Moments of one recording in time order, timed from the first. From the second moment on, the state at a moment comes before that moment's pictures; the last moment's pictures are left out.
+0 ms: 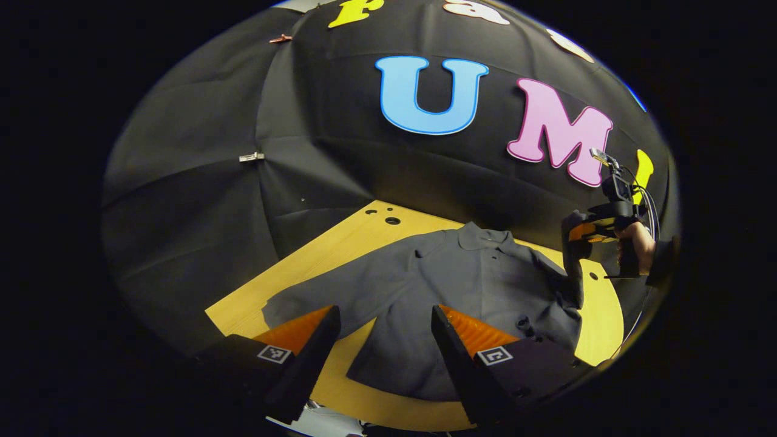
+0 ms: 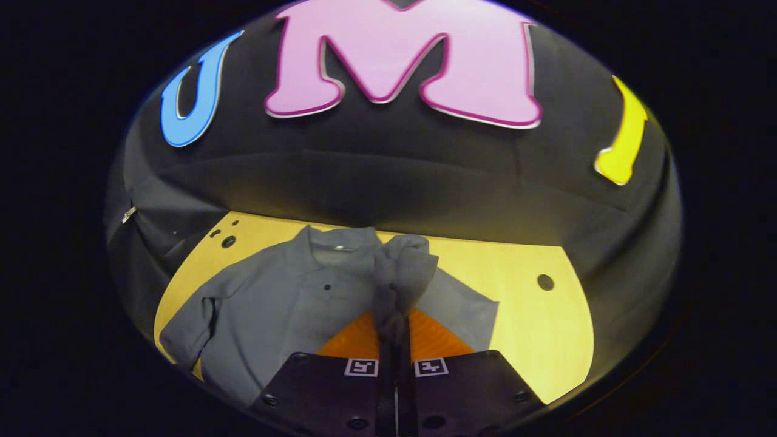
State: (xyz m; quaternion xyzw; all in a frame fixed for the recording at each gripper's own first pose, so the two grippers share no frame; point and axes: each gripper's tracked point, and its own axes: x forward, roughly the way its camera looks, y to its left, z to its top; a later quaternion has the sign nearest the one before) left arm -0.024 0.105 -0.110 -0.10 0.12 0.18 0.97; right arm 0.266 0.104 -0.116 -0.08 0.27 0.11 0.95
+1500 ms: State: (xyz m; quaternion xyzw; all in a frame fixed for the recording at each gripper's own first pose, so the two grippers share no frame) left arm -0.036 0.208 -0.170 -0.15 0.15 0.27 0.94; right arm 0.187 0.343 -0.244 -0.12 0.39 0.27 0.87
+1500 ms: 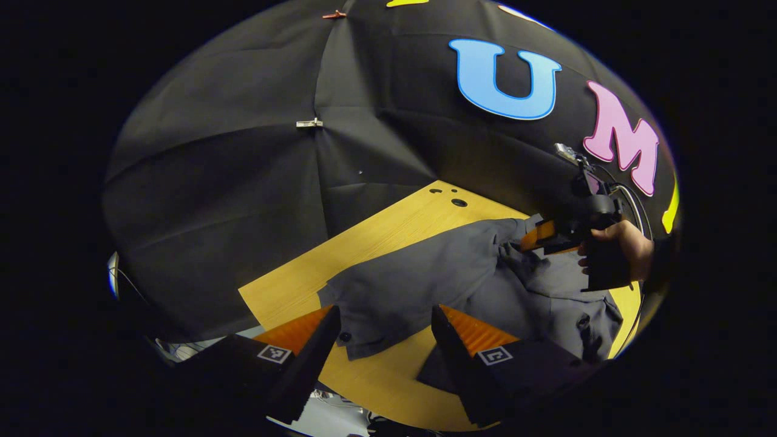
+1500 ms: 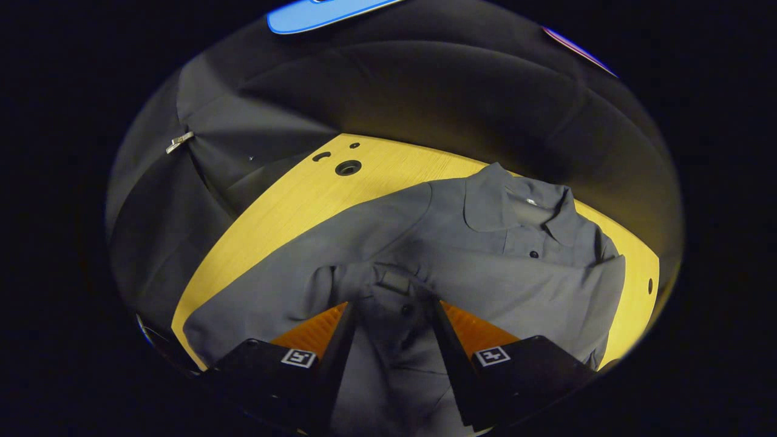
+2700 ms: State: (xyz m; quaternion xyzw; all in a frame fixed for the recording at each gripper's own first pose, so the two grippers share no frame) left arm 0.035 0.301 -0.272 -0.12 0.24 0.31 0.91; right arm 0.040 -0.006 -0.188 0.02 0.37 0.02 0.93
